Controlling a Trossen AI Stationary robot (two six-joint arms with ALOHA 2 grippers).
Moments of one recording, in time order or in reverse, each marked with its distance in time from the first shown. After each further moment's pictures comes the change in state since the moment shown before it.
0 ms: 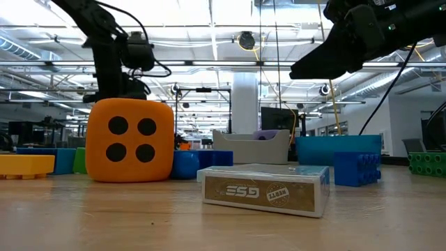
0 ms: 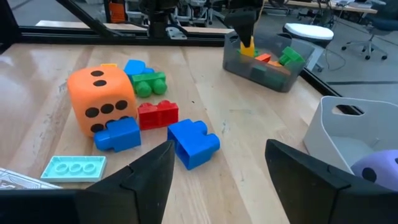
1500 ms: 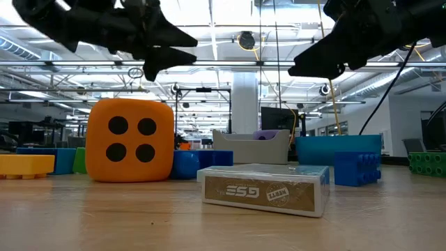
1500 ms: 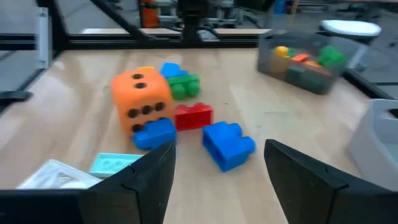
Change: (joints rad) left arm -0.679 -0.095 -0.350 1.380 0.099 0.053; right arm 0.000 0.017 0.000 0.036 -0.133 0.027
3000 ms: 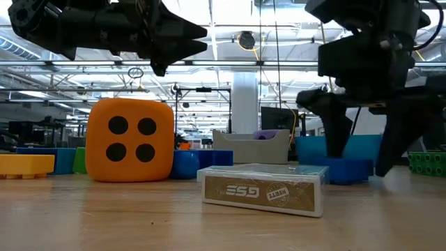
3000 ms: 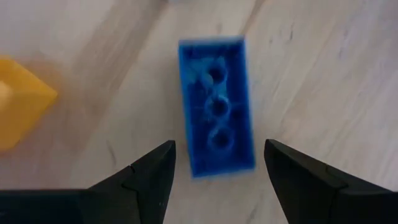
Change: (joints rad) left arm -0.136 0.189 -0.015 0.333 -0.089 0.148; right arm 0.054 0.468 0.436 -0.830 -0.384 -0.300
